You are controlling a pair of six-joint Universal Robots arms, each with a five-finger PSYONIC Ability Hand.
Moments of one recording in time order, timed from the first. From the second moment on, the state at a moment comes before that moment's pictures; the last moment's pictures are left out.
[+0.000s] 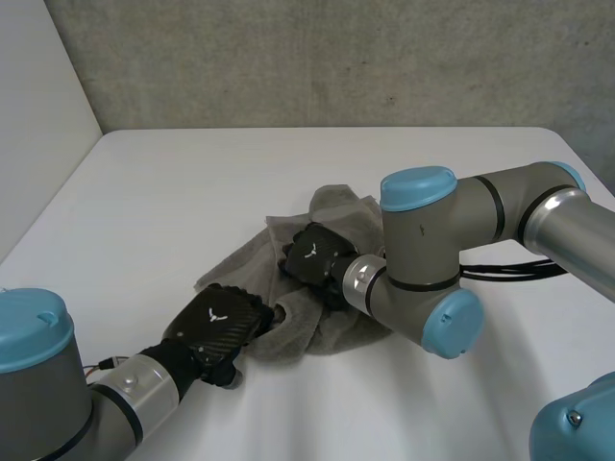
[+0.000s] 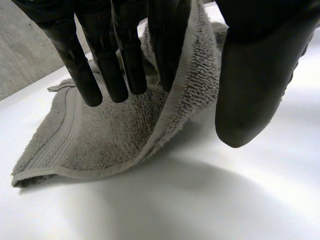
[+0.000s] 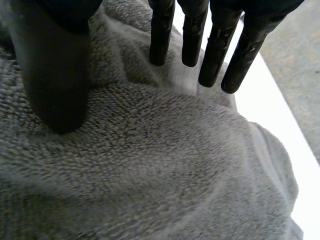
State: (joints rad) left arm 4.28 -1.78 -2.05 3.41 -1.23 3.47; right arm 2.24 -0.65 0.87 0.26 1.28 2.34; left_hand 0.64 0.65 0.64 0.64 0.46; right_hand 0.43 0.43 0.44 0.44 0.27
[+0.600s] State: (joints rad) left arm 4.28 -1.92 -1.97 3.45 -1.23 3.46; right arm 2.23 -0.70 0.89 0.29 1.29 2.35; left_hand 1.07 1.07 1.07 1.08 0.89; right_hand 1.31 1.32 1.34 1.34 1.15
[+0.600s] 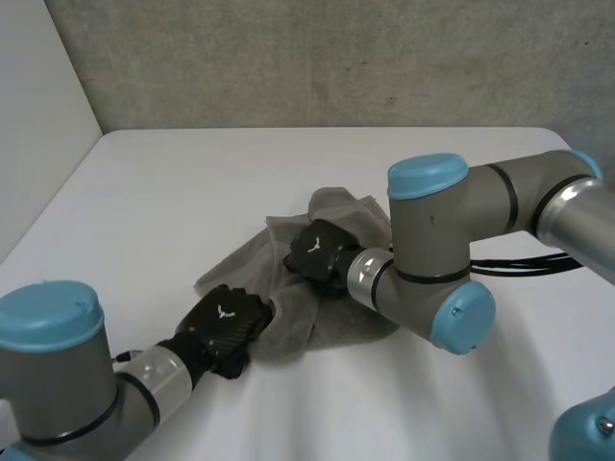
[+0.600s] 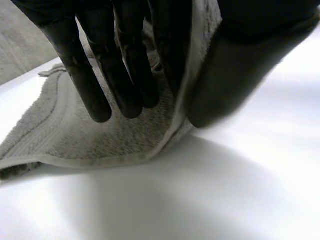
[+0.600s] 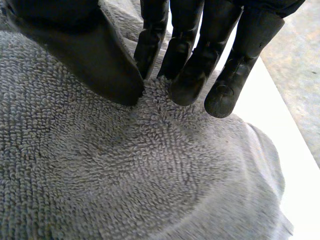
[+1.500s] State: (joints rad) left arm 4.25 -1.97 -1.91 3.46 -1.31 3.31; right arm 2.05 -1.29 1.46 0.27 1.23 2.70; left_hand 1.20 1.24 1.22 1.24 1.04; right_hand 0.40 0.41 0.39 0.39 0.18
